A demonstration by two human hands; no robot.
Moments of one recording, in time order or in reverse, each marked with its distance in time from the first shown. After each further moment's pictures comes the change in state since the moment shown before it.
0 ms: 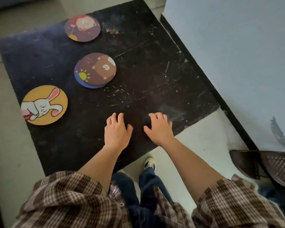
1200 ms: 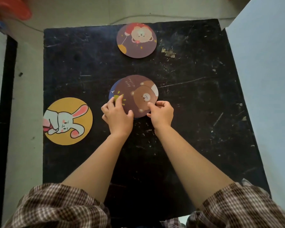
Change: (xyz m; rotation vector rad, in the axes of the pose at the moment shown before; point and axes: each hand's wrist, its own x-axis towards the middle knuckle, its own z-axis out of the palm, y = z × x) left_hand 0.182 -0.039 -0.075 -0.309 0.367 -0.489; right_hand 0.214 -0.152 -0.031 0.990 0.010 0.369
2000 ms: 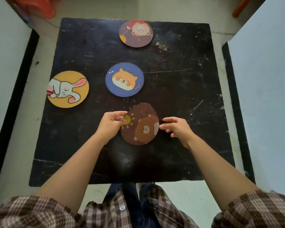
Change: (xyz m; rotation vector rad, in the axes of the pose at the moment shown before) left_hand -0.131 -0.025 -0.018 -0.705 -0.418 -0.141; right_hand -0.015 0.062 -0.180 -0.397 -0.521 0.020
